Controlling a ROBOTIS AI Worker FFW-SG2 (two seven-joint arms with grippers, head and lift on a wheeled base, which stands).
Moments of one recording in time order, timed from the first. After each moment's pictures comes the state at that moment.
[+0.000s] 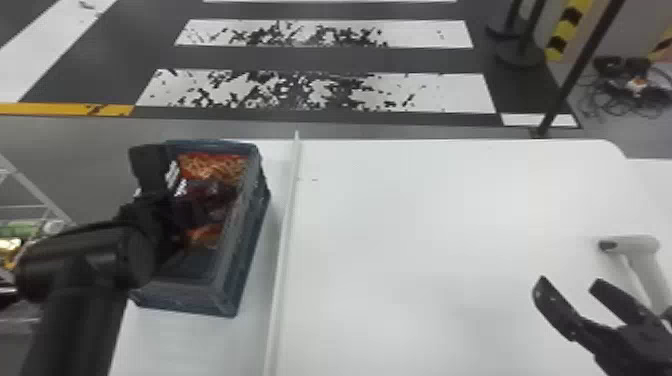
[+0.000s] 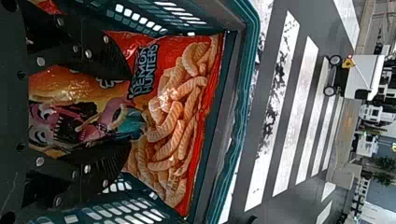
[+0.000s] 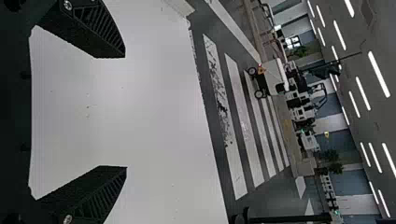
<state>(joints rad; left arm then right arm) -0.09 0.19 0.12 -1.52 0.28 0.74 -0.08 0.73 -0.07 -0.32 -2.15 -0.39 0.36 0.39</state>
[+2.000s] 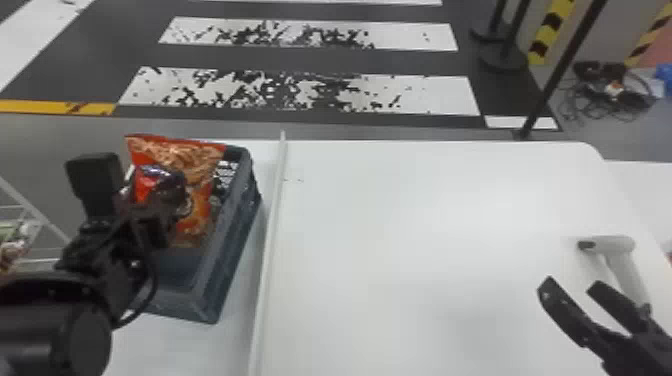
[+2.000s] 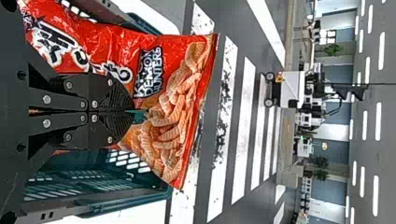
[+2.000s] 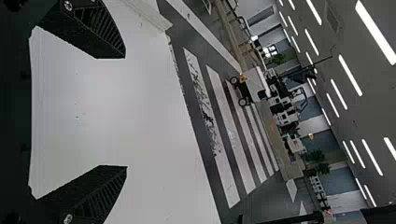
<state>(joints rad) 0.26 0.15 0.14 -2.06 0.24 0.68 0.06 0.78 -0.07 -0.39 -2.16 -0.54 0.32 0.46</state>
